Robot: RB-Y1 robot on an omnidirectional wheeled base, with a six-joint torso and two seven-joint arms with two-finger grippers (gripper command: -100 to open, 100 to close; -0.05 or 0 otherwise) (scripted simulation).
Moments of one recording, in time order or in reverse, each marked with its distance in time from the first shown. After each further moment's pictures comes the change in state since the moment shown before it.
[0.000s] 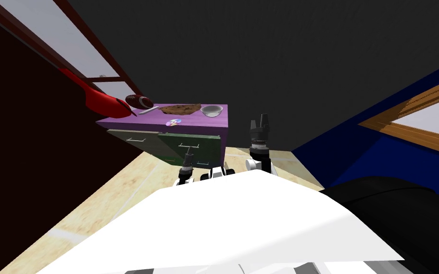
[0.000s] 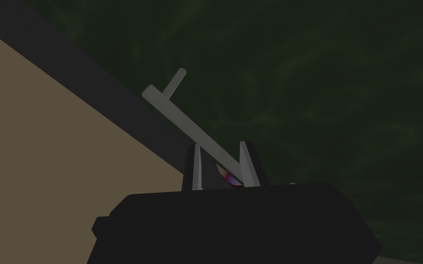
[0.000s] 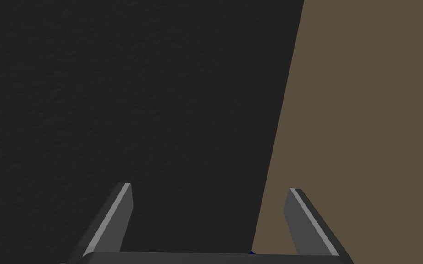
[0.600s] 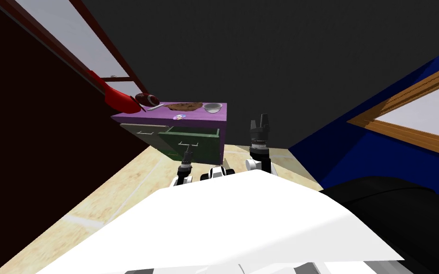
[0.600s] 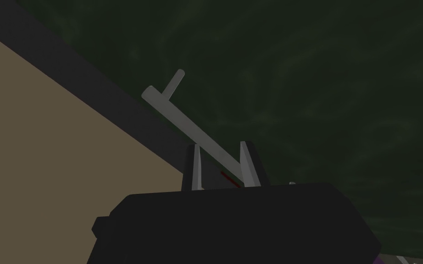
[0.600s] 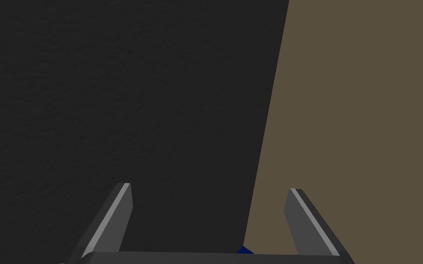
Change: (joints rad) left arm -0.029 0.024 0.013 -0.024 -0.003 0.089 0.028; right arm 0.000 0.000 0.000 0.000 0.000 0.000 0.000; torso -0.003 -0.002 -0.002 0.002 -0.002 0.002
